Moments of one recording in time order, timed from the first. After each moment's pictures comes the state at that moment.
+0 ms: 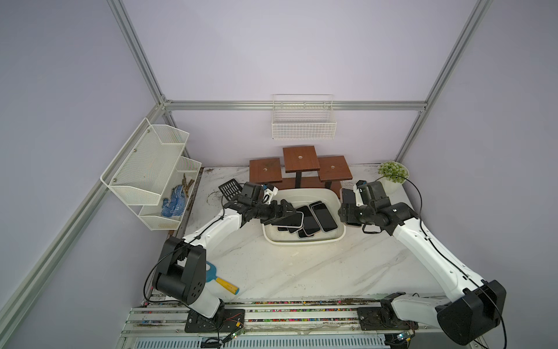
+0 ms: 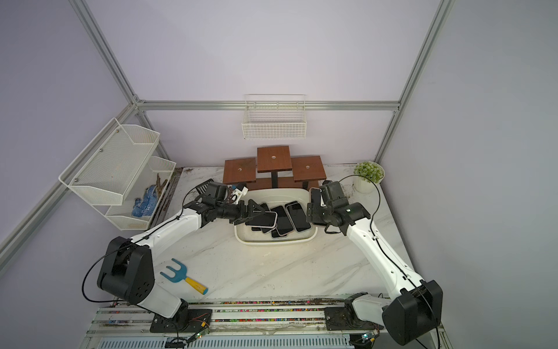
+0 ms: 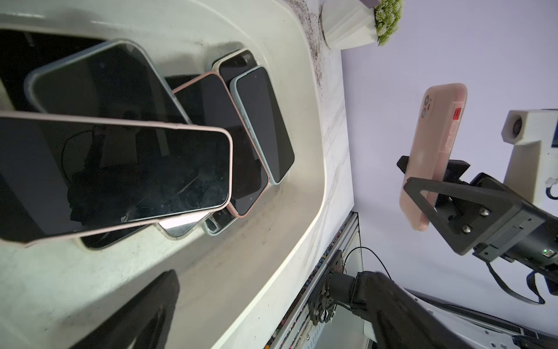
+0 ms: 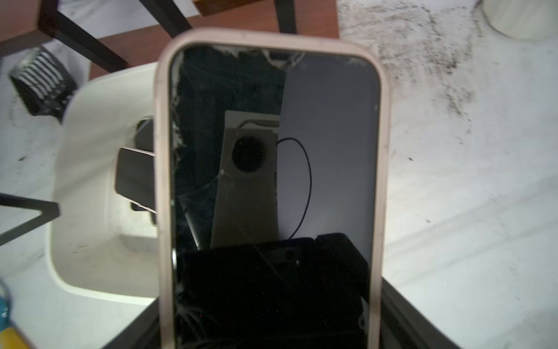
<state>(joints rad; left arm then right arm) -0.36 1.56 1.11 -0.35 0.70 -0.61 0.33 1.24 1.15 -0.82 0.07 0.37</state>
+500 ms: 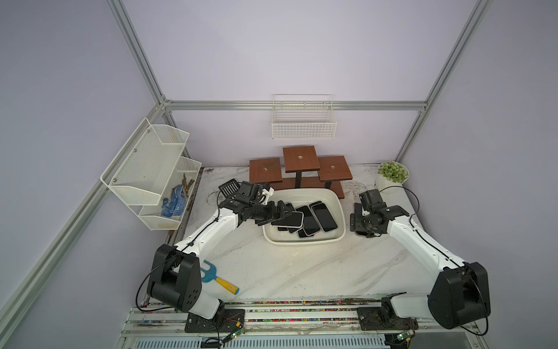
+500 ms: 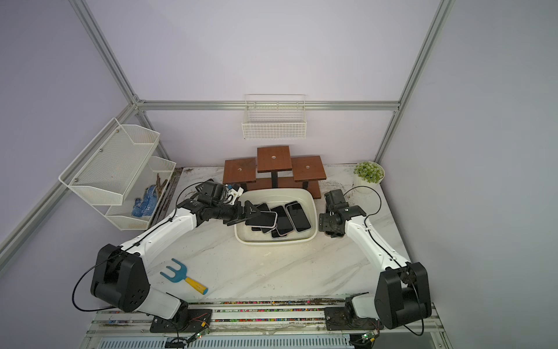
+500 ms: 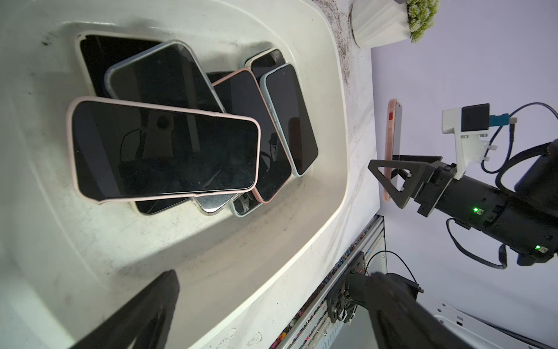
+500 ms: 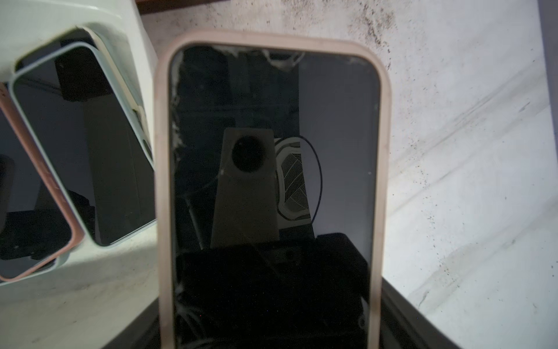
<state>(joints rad) -0.36 1.51 1.16 -0.53 0.58 -0.55 0.21 1.36 1.00 -0.78 0.19 0.31</state>
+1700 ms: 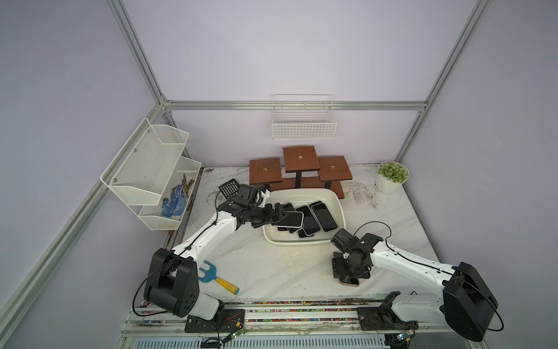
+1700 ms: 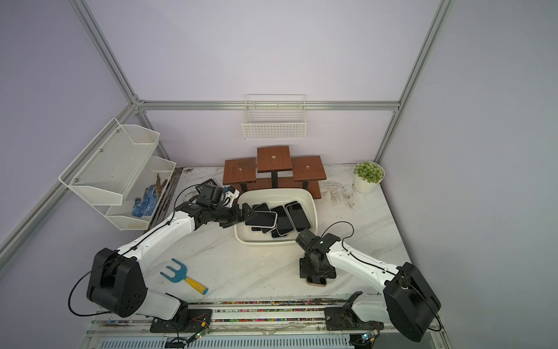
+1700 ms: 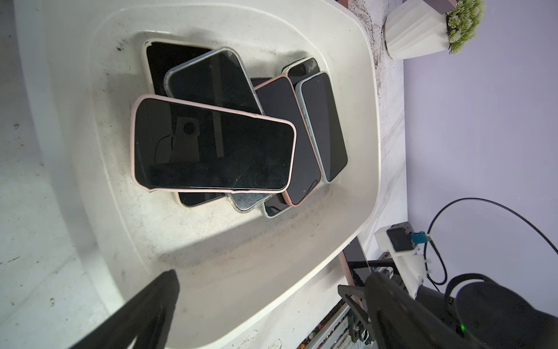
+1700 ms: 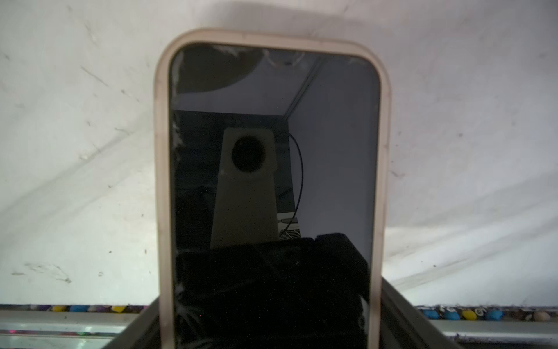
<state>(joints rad) -0.36 1.48 1.11 -0.53 0.47 -0.55 0.71 1.29 0.73 -0.96 -0.02 0.74</state>
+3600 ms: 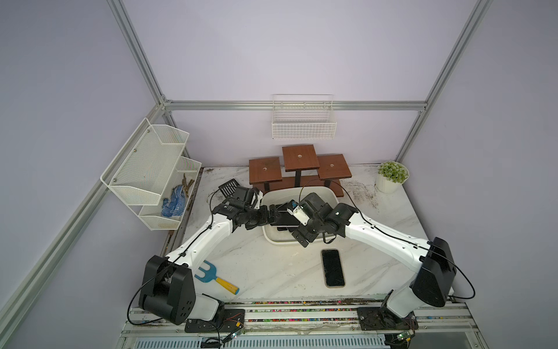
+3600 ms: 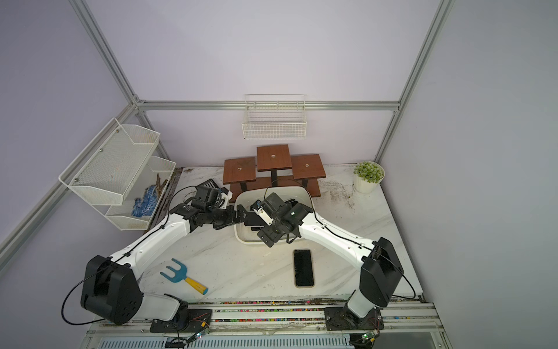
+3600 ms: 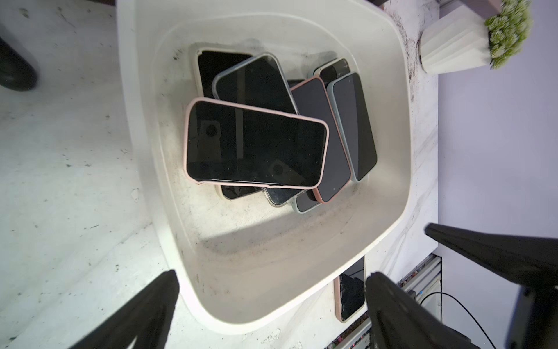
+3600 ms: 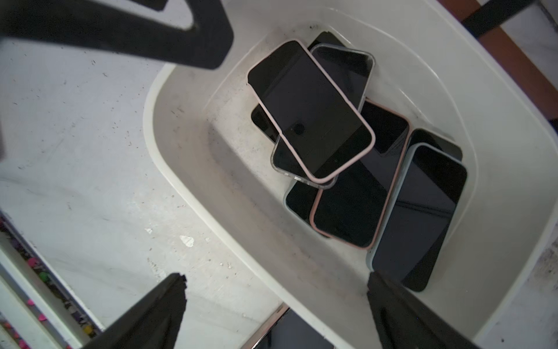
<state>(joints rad) -0.33 1.40 1.09 -0.59 0.36 -0.54 0.81 1.63 1.38 -0.77 0.07 -0.12</state>
